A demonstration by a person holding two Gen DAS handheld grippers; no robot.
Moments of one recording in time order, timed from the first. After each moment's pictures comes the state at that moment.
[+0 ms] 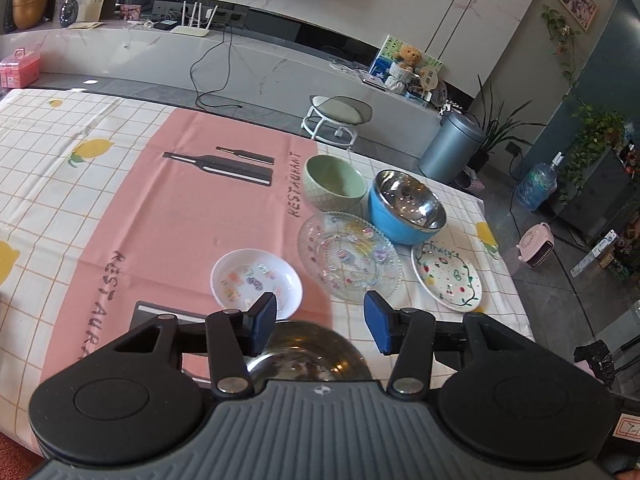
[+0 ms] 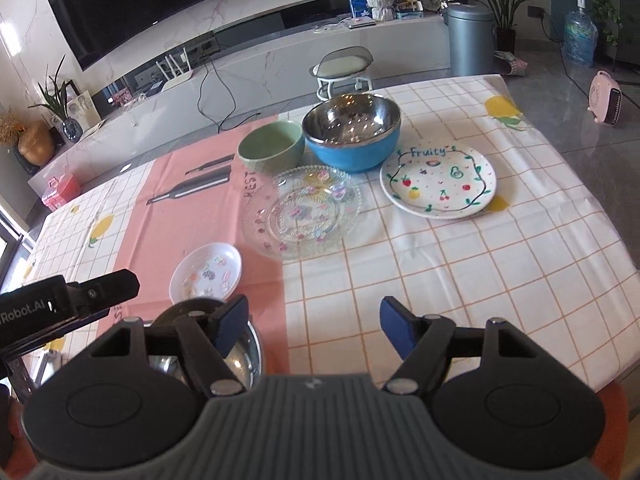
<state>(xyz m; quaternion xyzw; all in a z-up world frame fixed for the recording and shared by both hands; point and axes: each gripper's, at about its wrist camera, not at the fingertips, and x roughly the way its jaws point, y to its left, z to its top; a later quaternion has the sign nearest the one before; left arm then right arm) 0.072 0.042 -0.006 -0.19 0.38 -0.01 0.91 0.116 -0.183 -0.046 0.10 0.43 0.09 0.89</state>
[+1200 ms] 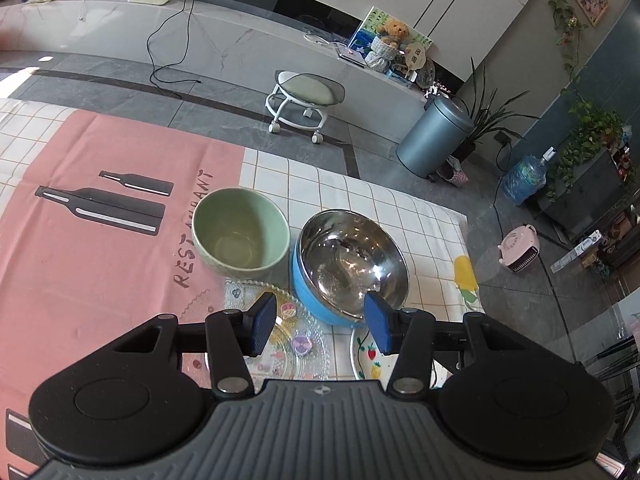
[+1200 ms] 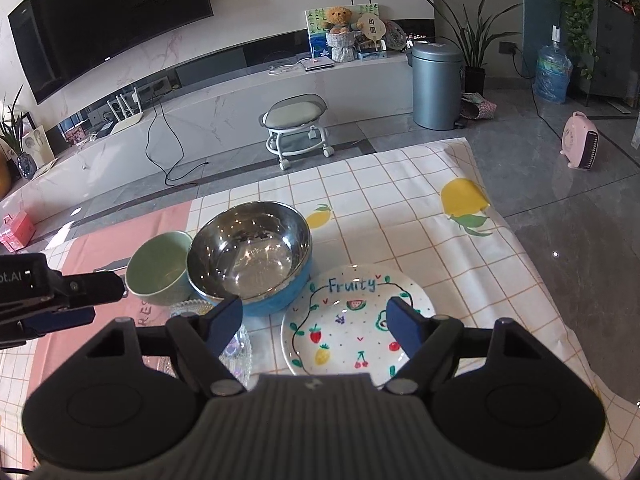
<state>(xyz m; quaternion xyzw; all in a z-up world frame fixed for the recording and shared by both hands) 0.249 -0.005 -0.016 -0.22 0.42 -0.04 0.88 0.276 -0.246 -0.053 0.08 0.39 0.04 0.92</state>
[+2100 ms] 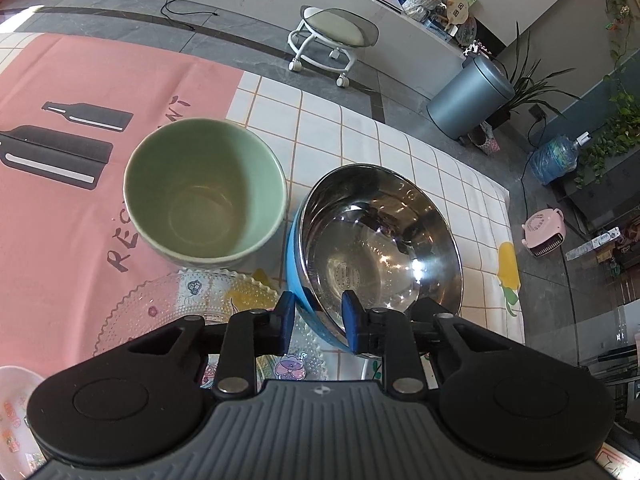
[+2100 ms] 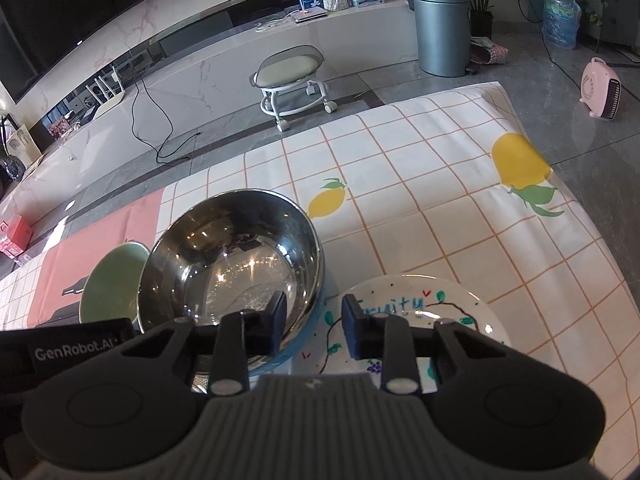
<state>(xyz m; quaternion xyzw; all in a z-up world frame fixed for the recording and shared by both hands) 0.320 -0.027 -0.086 -0.25 0.50 -0.02 0.83 0.368 -0.233 -0.113 0.12 0.46 0.04 0.88</state>
